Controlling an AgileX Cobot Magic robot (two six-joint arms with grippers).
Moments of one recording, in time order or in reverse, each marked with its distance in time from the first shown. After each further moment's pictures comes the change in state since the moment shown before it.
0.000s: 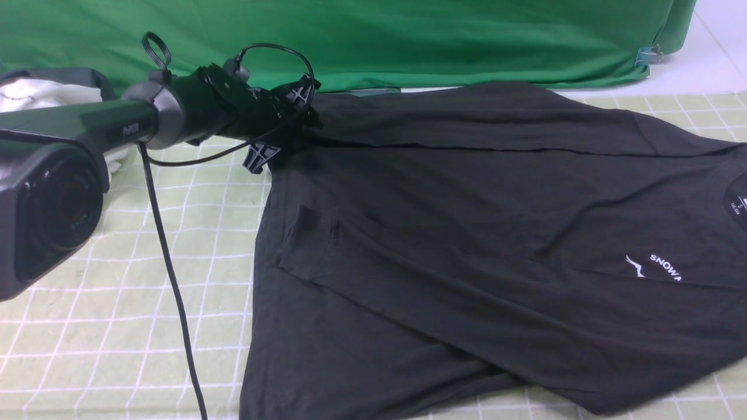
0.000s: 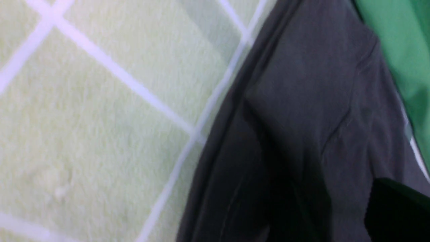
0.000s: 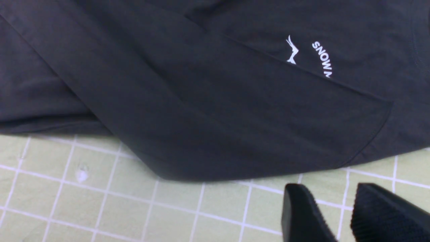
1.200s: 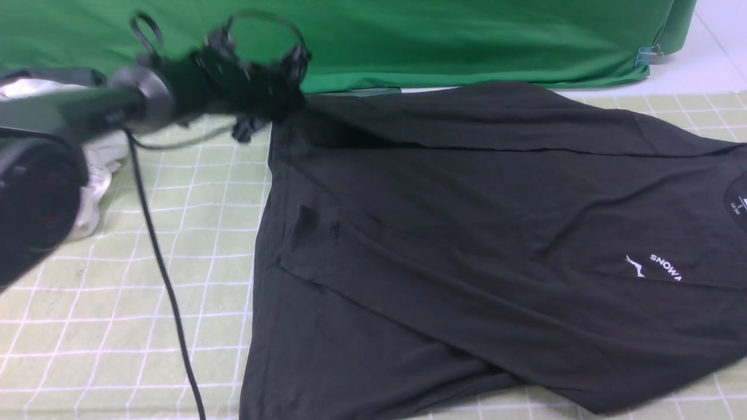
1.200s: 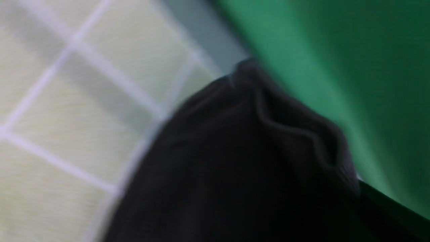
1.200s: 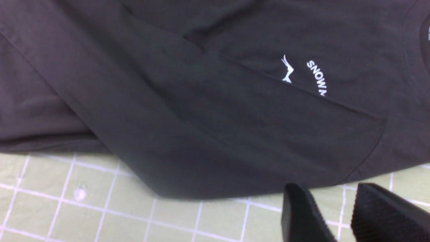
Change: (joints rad) right arm 0.000 0.000 0.000 0.000 -0.052 0.003; left arm -0.001 -0.119 -0.001 0.068 -0.020 0.003
